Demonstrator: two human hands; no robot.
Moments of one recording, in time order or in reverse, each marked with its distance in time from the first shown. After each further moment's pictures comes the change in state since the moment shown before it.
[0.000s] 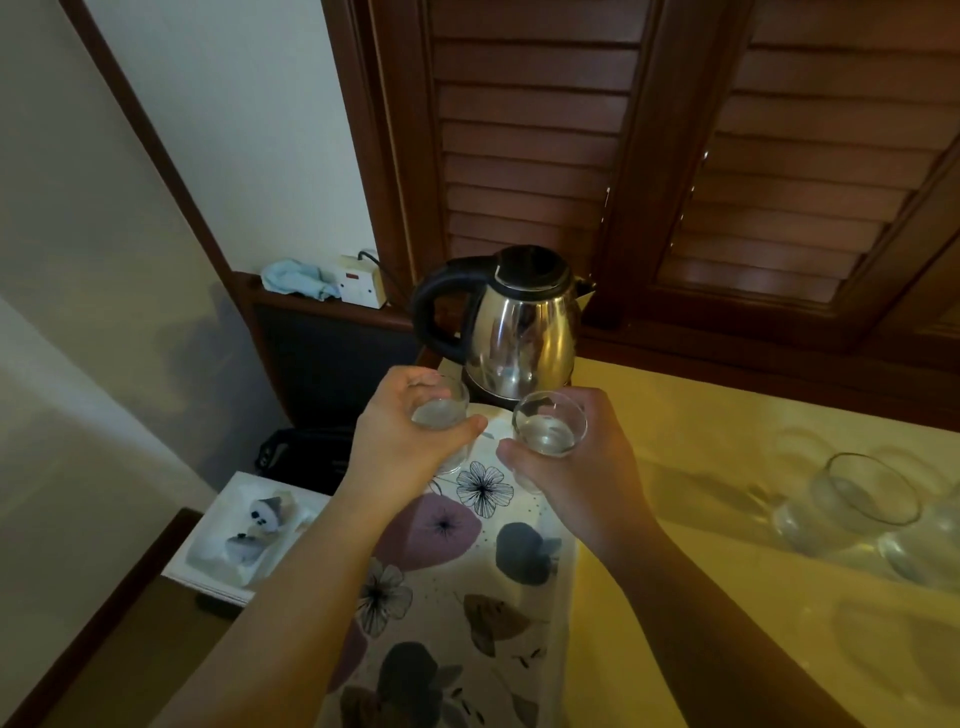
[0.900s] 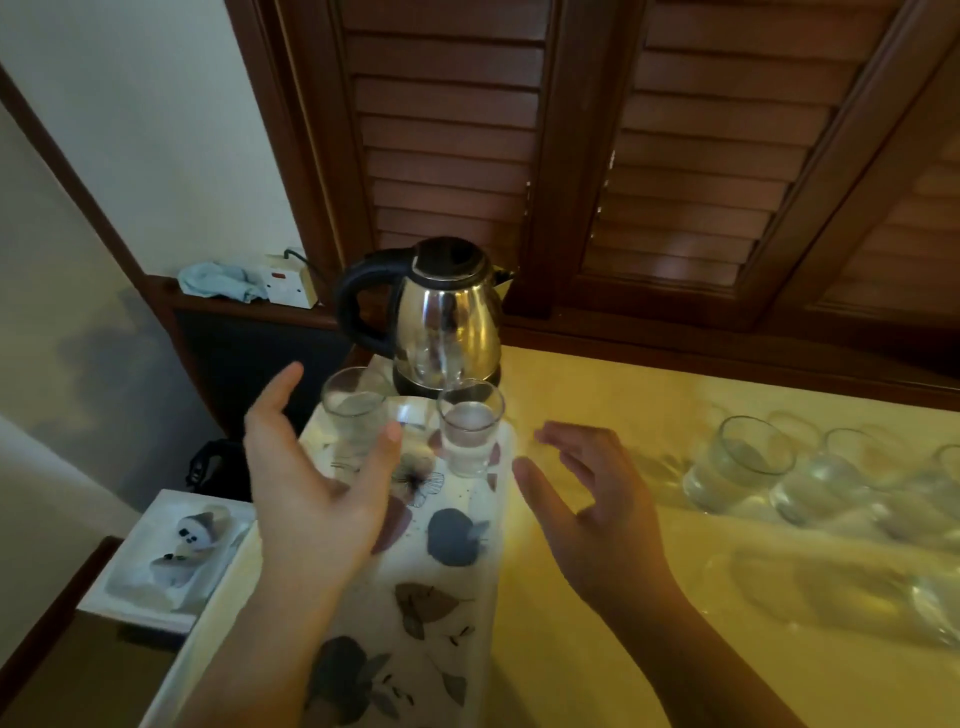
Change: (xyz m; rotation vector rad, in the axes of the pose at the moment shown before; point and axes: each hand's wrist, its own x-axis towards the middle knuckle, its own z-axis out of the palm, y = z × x) left_hand -0.080 0.036 0.005 -0.031 0.292 0.187; right_hand -0.063 0.026 -0.070 -0.110 0.139 -0.248
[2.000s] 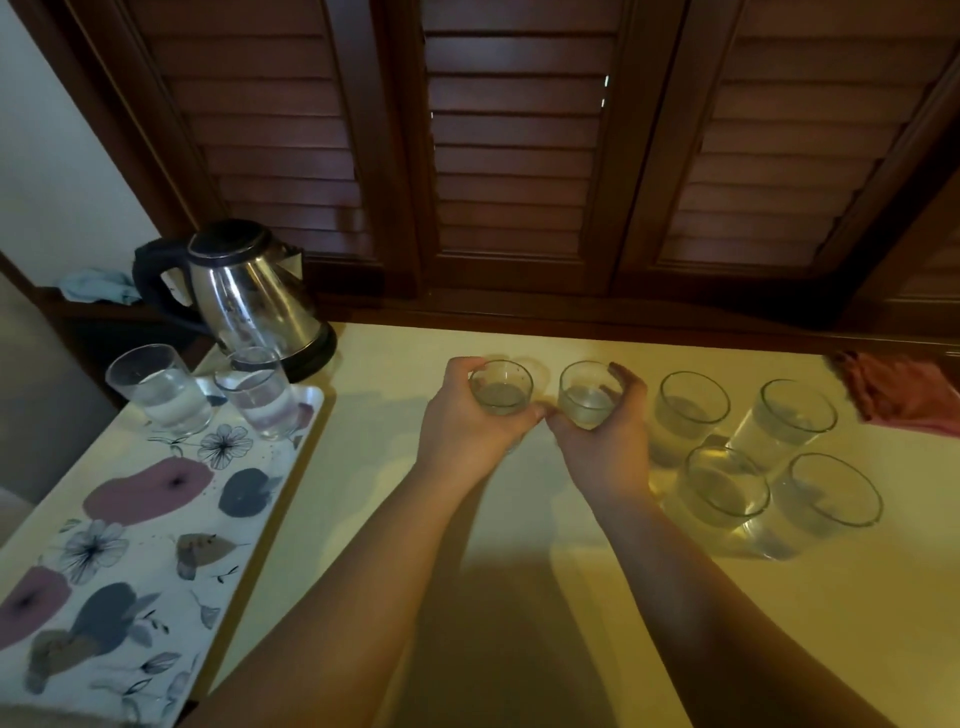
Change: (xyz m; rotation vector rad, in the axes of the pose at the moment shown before) left_hand -0.119 0.122 0.277 0.077 -0.517 -0.134; right_hand 0.020 0.144 -0.198 0.067 0.297 0.363
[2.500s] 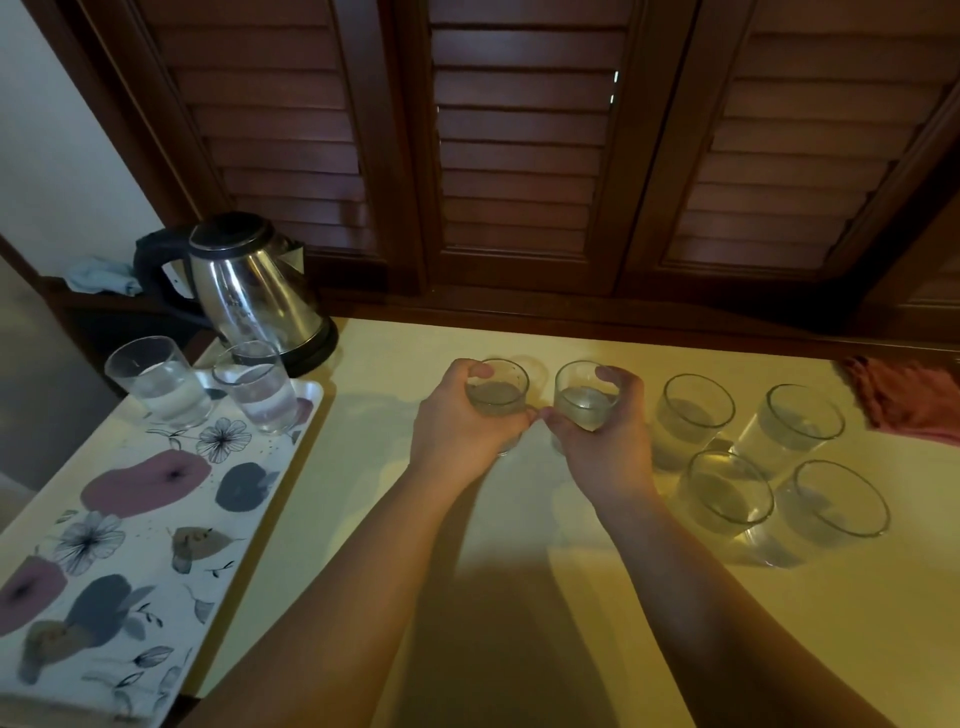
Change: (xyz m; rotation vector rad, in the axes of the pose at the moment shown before) left_hand 0.001 -0.004 -0.003 0.071 0.029 -0.014; right_hand 0.008 0.012 -0.002 -0.015 -0.053 -0.020
